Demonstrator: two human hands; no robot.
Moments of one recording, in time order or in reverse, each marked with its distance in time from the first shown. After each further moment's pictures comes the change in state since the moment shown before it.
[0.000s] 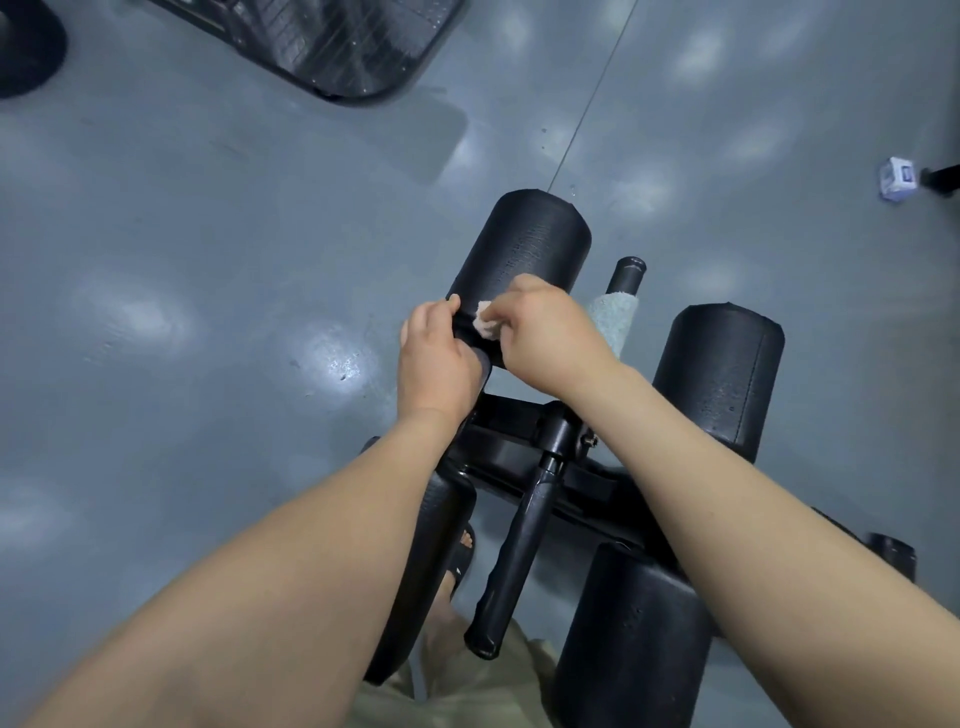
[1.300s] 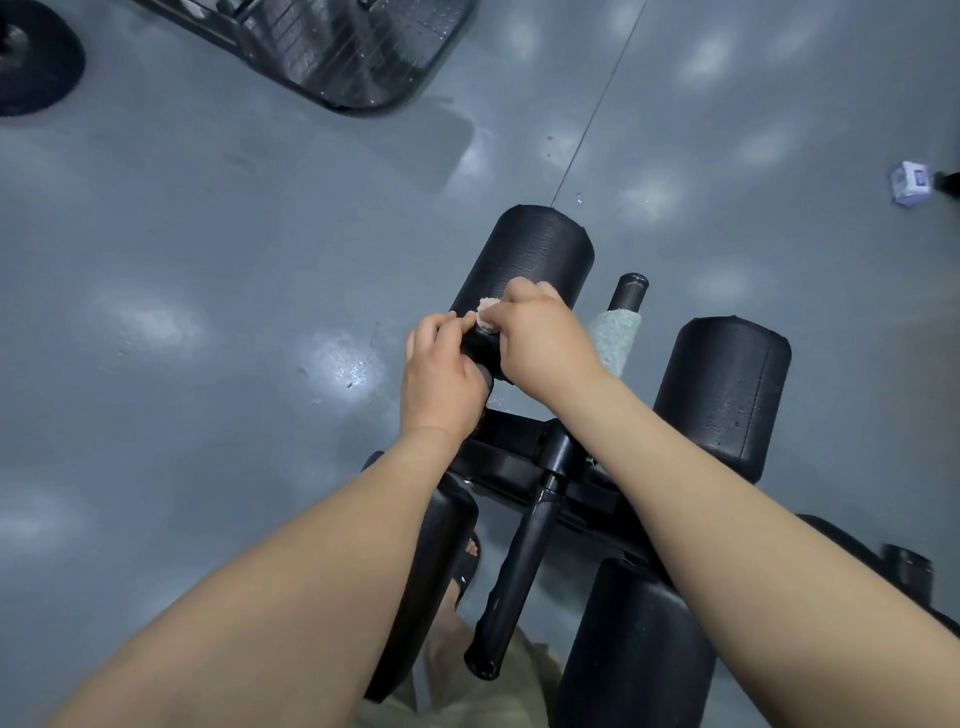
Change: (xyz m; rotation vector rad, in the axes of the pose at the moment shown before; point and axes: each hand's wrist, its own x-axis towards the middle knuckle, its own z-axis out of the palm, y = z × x) left_hand -0.001 -0.001 -0.001 0.000 -0.008 0.096; right_hand 0.013 0.002 0.010 -0.094 0.039 0.008
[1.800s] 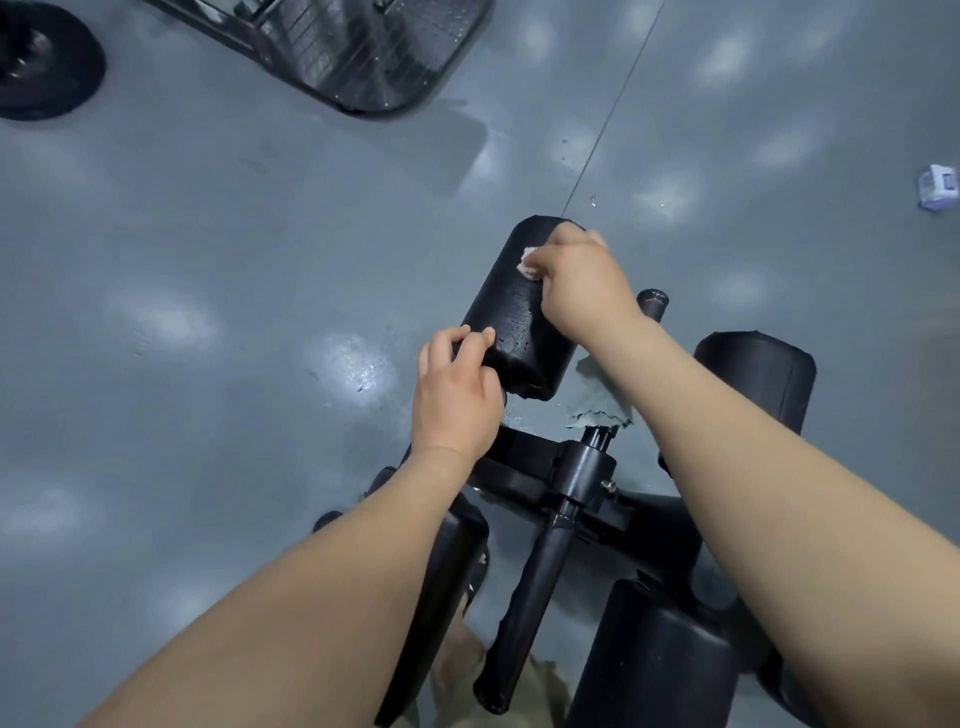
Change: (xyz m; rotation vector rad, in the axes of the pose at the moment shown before) left_hand 0.002 0.001 0.003 0.128 -0.016 0.027; right_hand 0.063 0.040 -0.024 -0.005 0.016 0.104
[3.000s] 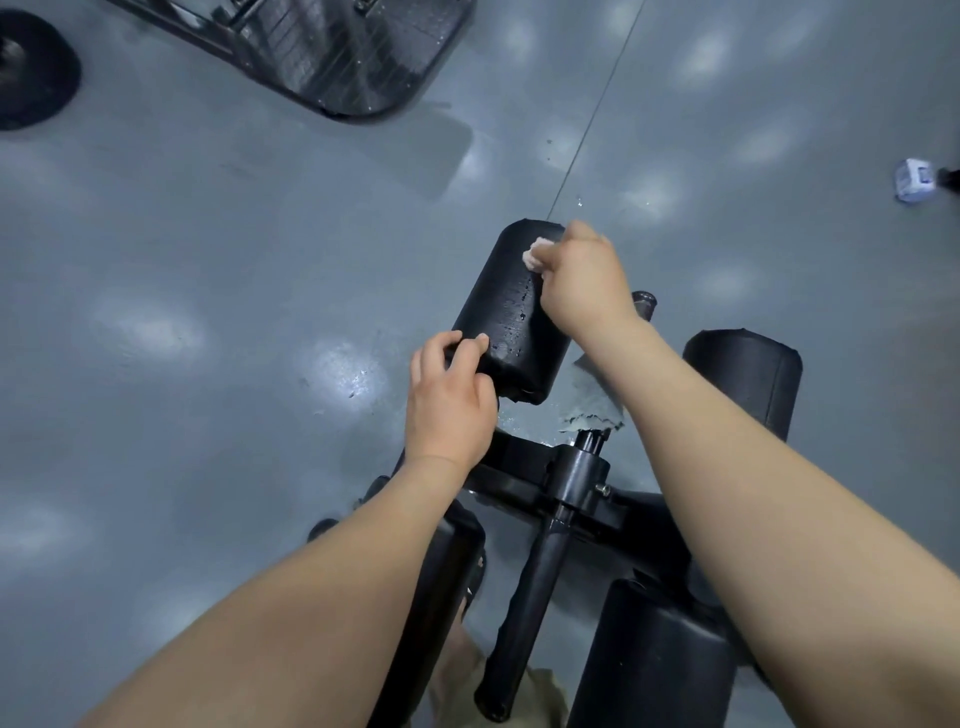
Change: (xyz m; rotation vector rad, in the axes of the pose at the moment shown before) left_hand 0.000 0.000 0.000 0.011 0.004 0.039; right_hand 0.005 0.010 0.002 -0.026 0.062 0.085
